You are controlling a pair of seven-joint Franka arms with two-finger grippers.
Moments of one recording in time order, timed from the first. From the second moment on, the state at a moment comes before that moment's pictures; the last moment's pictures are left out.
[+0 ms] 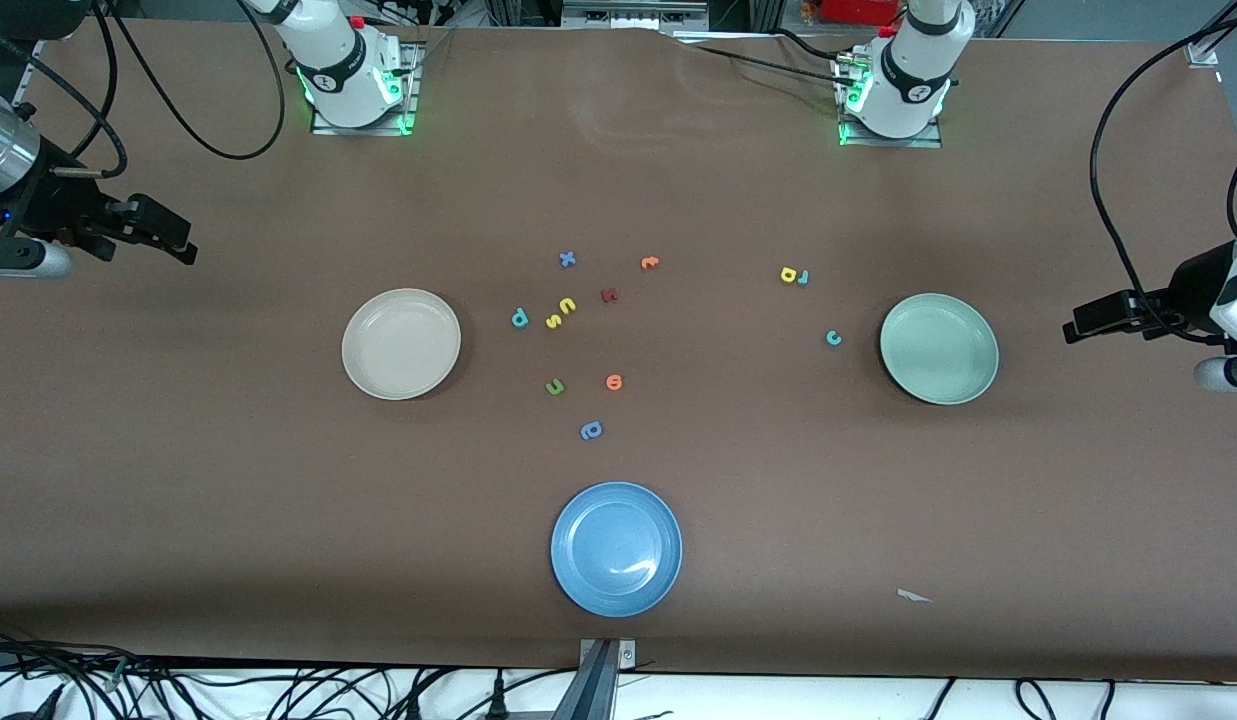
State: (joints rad) left arm 0.10 0.26 -0.05 -1.39 -0.08 1.57 -0.03; right arm 0.01 -0.02 0.02 -1.69 0.03 1.68 0.08
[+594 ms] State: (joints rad) left arm 0.09 0.26 -0.05 -1.39 -0.02 1.57 -0.03; right arm 0.01 -0.02 0.02 -1.69 0.03 1.68 0.08
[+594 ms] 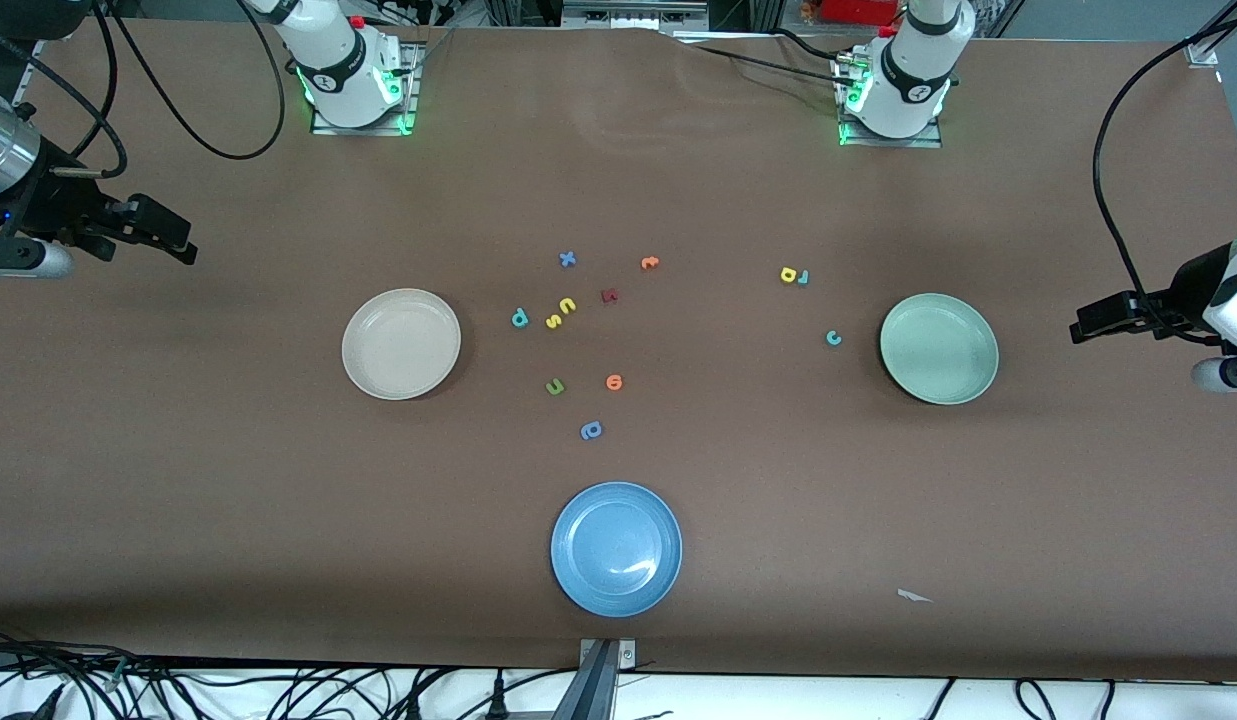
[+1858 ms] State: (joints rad) left arm -0.03 0.42 -0.06 -1.58 -0.09 1.67 -0.24; right arm 0.04 -0.01 0.03 -1.70 0.03 1.68 0.09
